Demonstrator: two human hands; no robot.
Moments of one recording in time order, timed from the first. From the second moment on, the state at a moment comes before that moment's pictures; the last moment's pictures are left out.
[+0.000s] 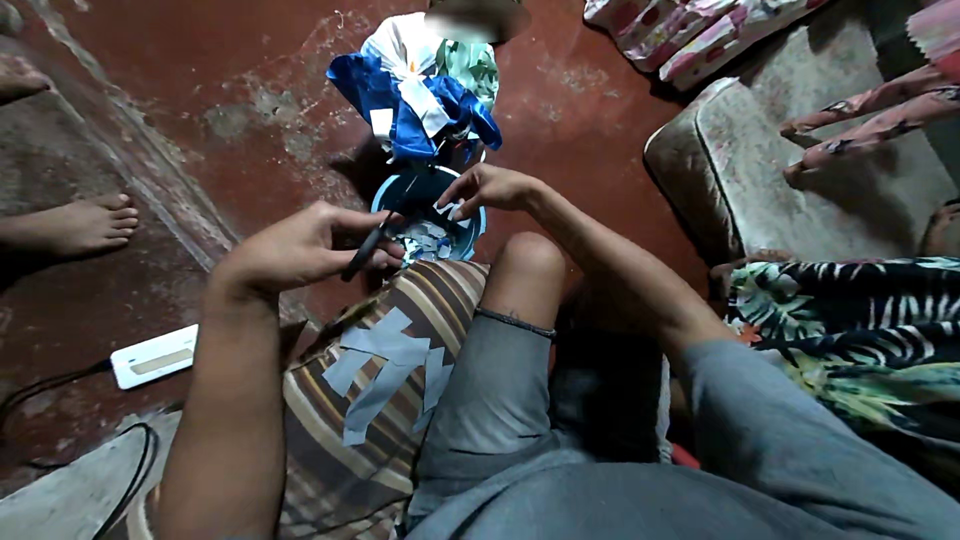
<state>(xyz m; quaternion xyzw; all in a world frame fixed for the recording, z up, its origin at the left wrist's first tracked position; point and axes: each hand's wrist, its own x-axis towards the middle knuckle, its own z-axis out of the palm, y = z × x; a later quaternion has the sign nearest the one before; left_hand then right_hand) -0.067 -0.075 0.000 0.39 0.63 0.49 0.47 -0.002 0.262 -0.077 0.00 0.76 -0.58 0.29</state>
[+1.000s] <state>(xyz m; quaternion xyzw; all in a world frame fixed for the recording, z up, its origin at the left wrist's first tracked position) -0.066 -0.078 0.006 0.40 0.66 0.47 0.43 0.078 0.215 -0.018 0.00 0.65 -0.76 0.02</state>
